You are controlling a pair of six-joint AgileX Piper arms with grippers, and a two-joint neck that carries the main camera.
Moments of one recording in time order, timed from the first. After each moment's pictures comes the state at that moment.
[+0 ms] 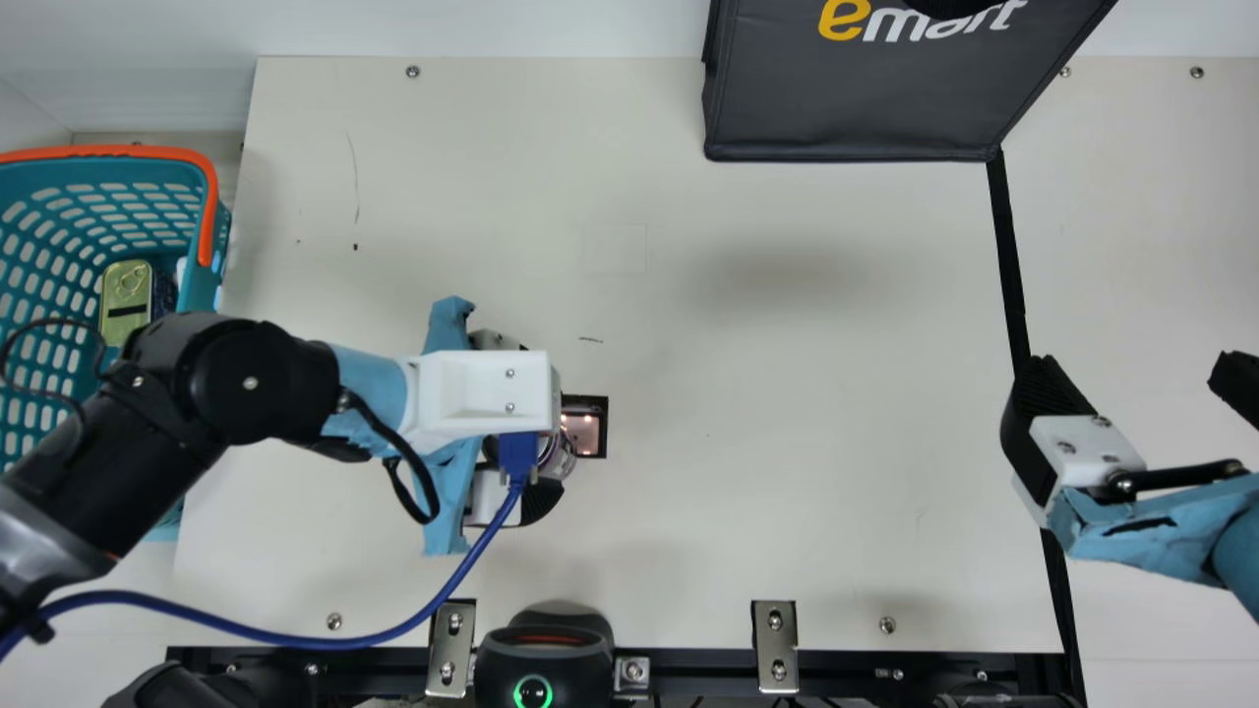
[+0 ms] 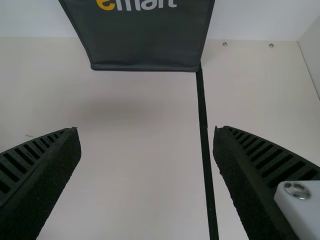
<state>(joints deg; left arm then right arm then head) -31.6 80.3 -58.4 -33.1 59.7 70.2 0.7 42.6 -69.8 -0.8 69.3 0.0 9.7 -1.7</state>
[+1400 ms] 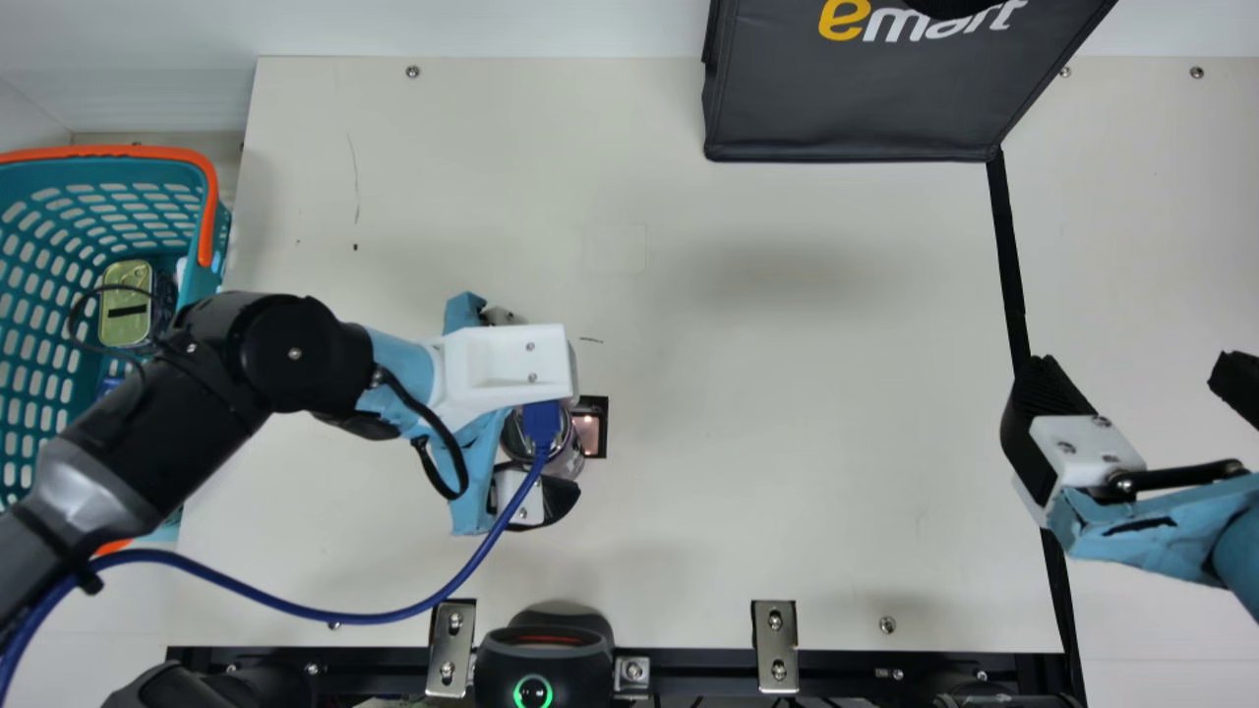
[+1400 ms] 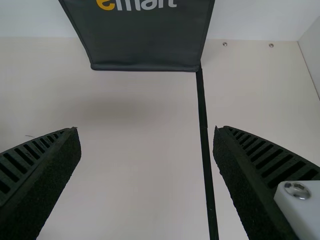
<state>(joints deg) -31.5 84.0 -59.1 -34.0 58.4 66.2 0.7 42.6 -69.8 -0.8 69.3 0.0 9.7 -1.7</state>
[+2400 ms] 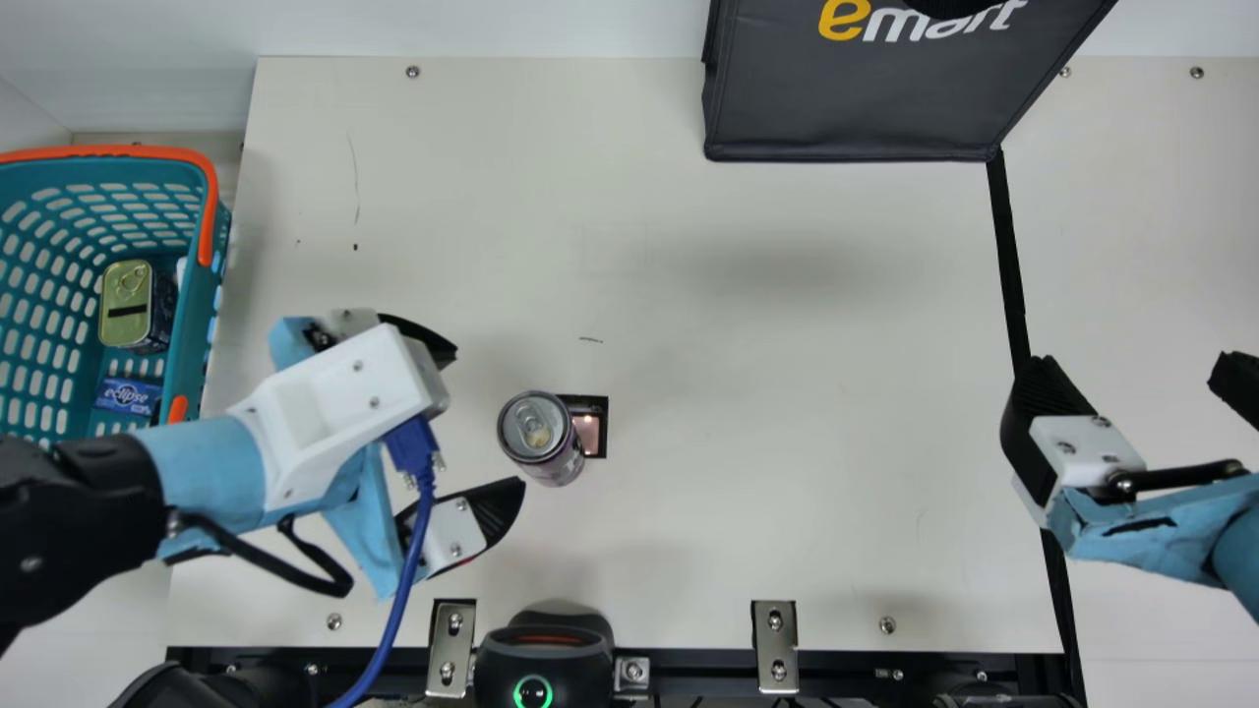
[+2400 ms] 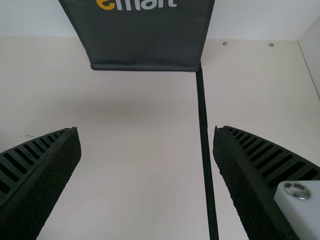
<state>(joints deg) -30.9 59.2 -54.9 -22.5 56.9 37.3 0.7 42.6 -69.8 -0.8 69.3 0.0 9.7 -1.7</state>
